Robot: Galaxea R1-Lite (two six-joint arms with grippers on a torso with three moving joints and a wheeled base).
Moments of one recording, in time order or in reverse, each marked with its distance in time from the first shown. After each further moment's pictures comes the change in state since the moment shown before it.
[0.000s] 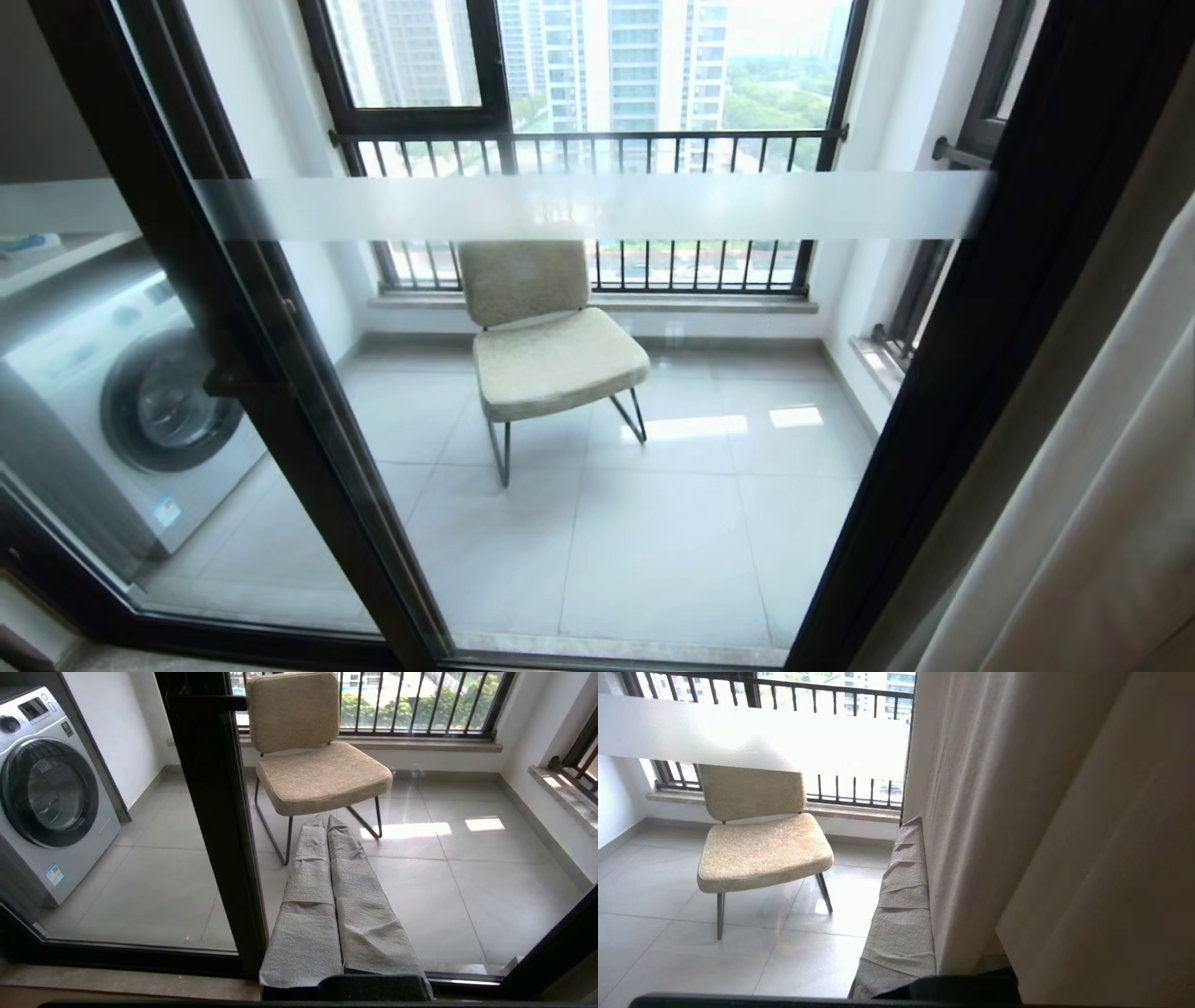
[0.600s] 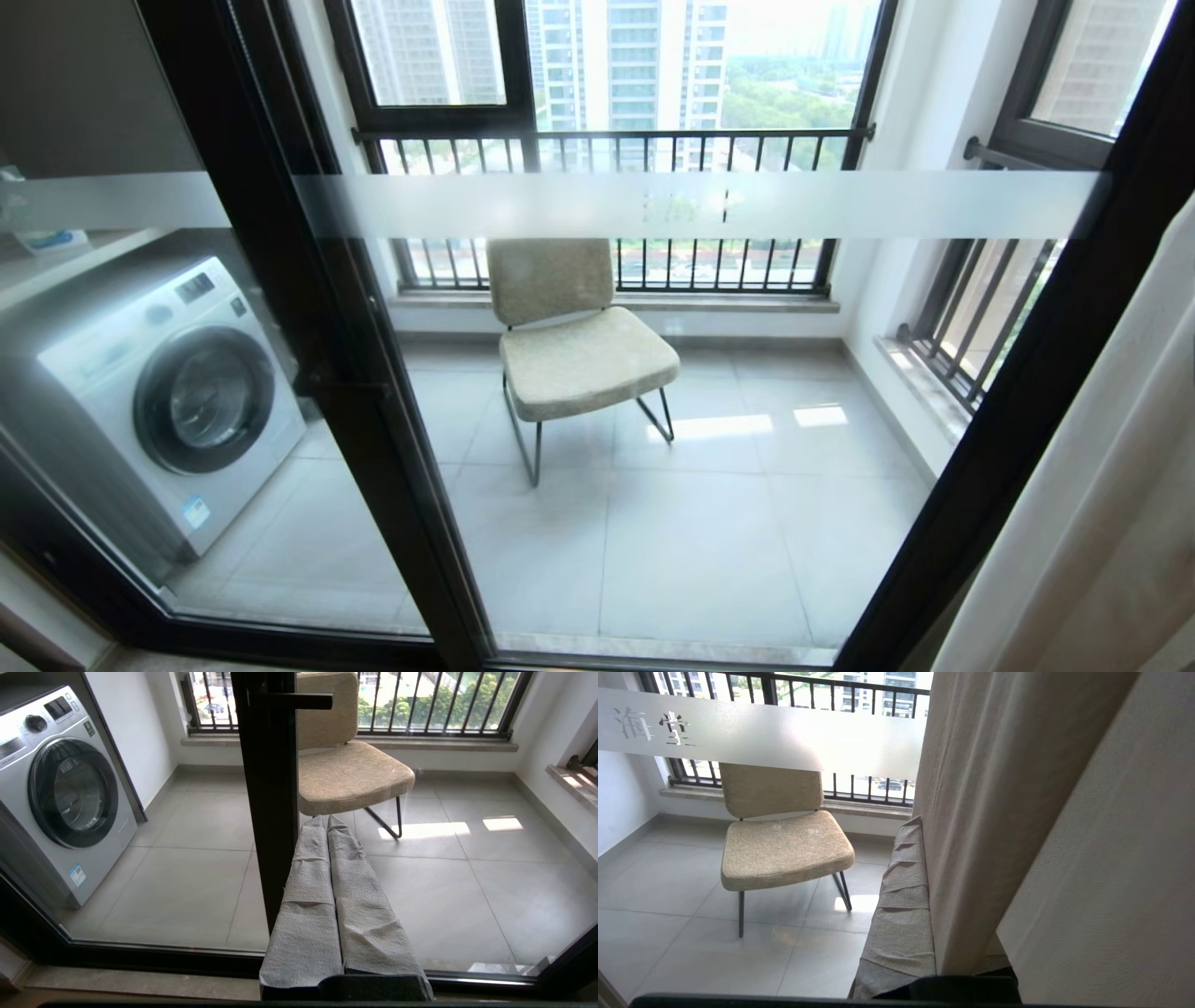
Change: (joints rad) left arm 0.000 0.000 0.000 0.000 0.000 0.001; right arm 0.001 0.038 -0.006 -0.007 0.000 -0.003
